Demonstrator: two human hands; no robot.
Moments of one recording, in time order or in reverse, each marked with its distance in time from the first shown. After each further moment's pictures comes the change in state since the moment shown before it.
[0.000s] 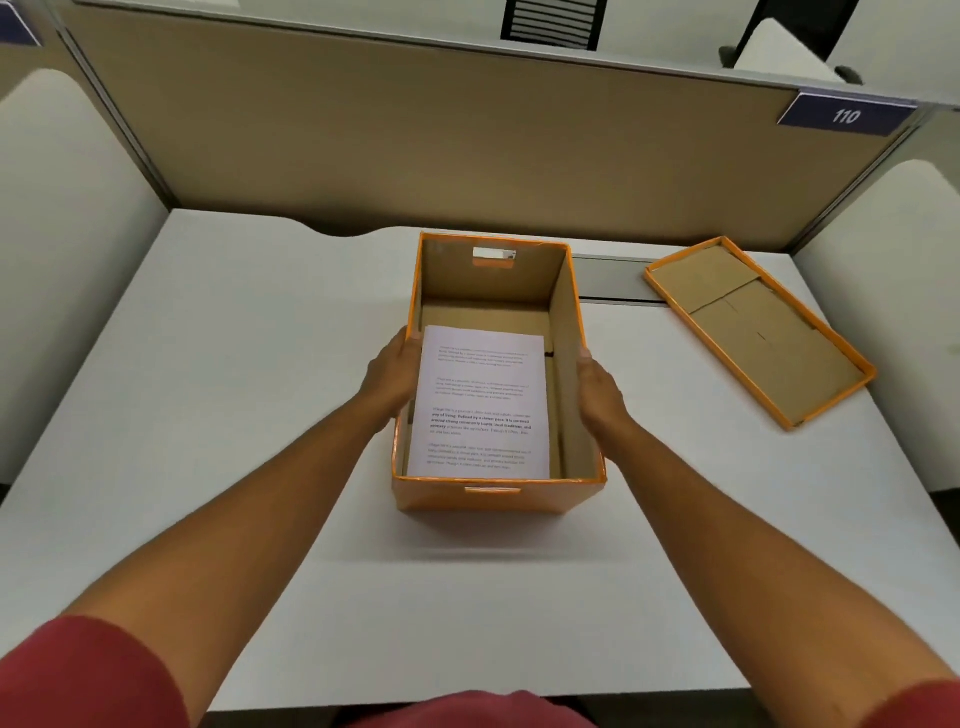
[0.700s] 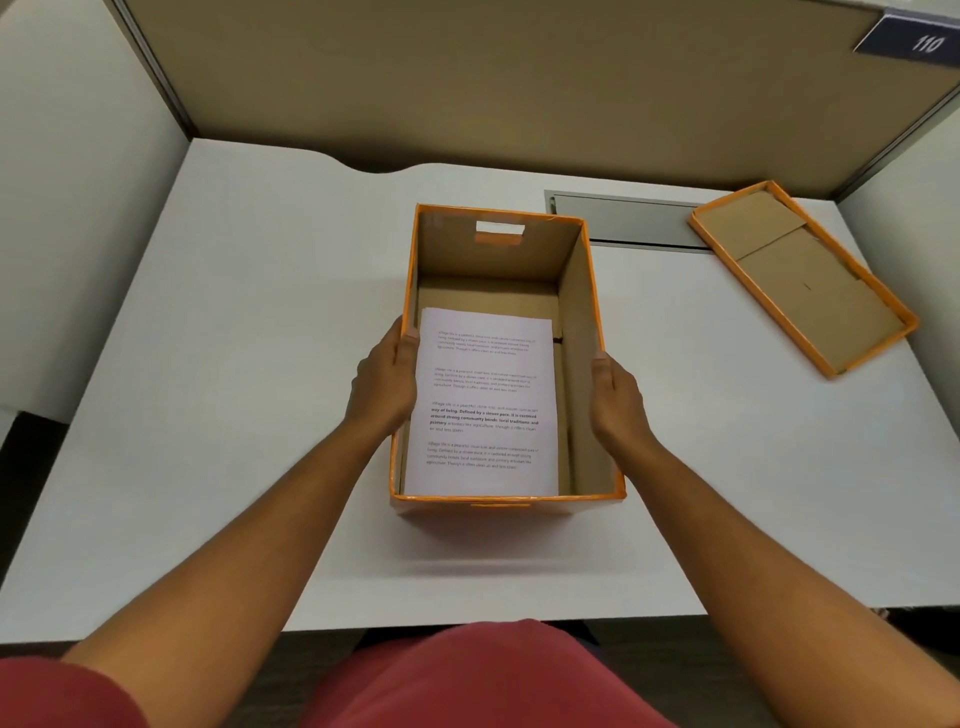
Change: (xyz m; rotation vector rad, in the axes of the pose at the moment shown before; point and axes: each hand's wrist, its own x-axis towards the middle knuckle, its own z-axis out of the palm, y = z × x) left_hand -0.043 -0.091 -0.066 0.107 0.130 0.039; right_hand -0.087 0.026 0.076 -0.119 0.096 -0.129
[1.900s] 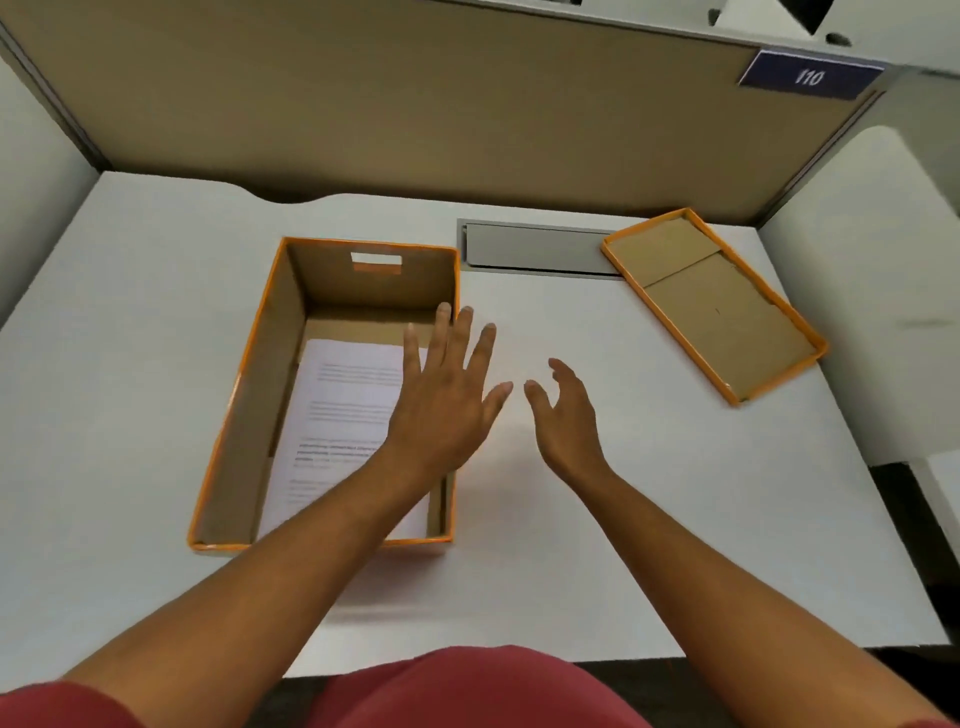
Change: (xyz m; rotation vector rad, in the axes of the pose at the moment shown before) left_hand -0.032 0.107 0.181 0.855 0.094 0.667; right_hand 0.057 0.055 -0.099 -0.004 -0.057 -0.098
